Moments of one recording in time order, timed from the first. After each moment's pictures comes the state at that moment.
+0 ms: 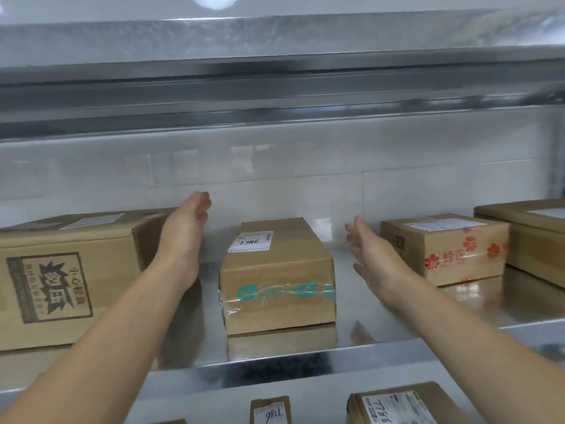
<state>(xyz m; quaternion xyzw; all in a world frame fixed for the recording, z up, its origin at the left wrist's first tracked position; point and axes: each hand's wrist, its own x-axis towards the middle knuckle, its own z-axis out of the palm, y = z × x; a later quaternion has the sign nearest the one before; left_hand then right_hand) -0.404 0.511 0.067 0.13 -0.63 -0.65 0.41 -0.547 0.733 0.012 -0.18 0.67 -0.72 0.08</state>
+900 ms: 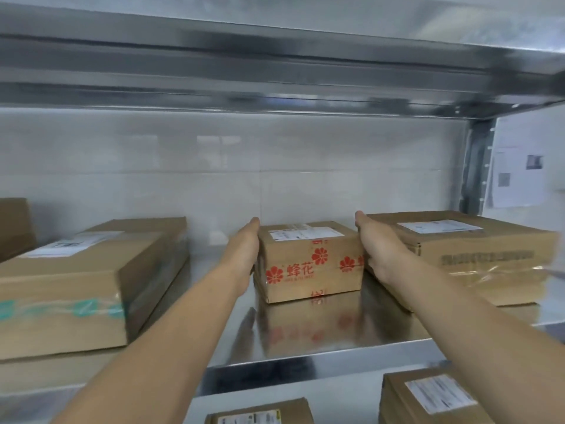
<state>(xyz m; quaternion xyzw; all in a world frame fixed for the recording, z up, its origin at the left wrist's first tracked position) -0.627 0.780 0.026 0.20 -0.68 -0.67 0.23 -0.724 0.966 0.033 -0.06 0.73 -0.68 0.03</state>
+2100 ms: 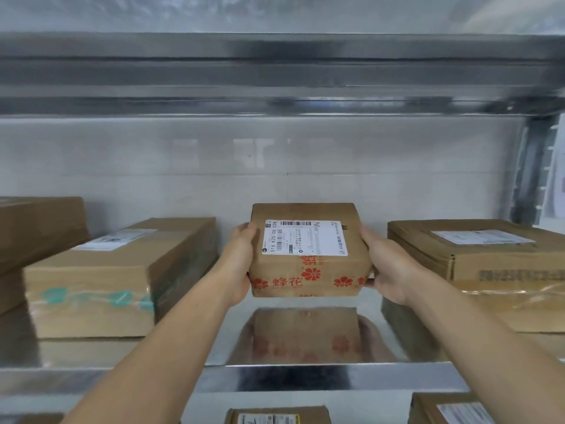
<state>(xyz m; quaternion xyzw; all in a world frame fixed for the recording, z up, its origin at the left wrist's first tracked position) -0.612 0.748 0.015 0.17 -0.61 -0.73 0.27 -0.722 0.951 0.018 -0.16 0.69 -0.69 0.16</state>
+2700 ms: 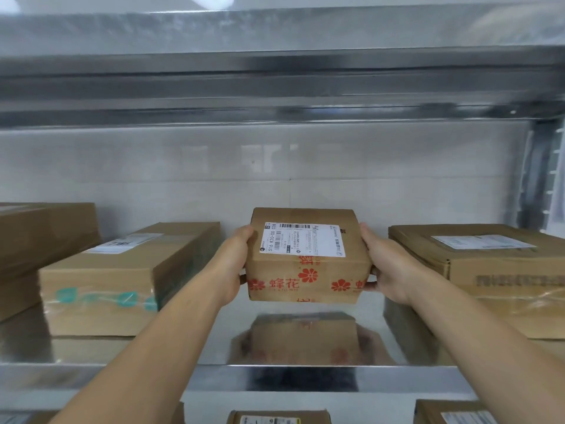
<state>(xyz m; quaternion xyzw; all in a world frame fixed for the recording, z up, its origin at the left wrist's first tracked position) -0.605 0.744 0.022 0.20 -0.64 -0.69 0.26 -0.716 0.959 0.030 -0.16 0.70 -0.68 0.16</state>
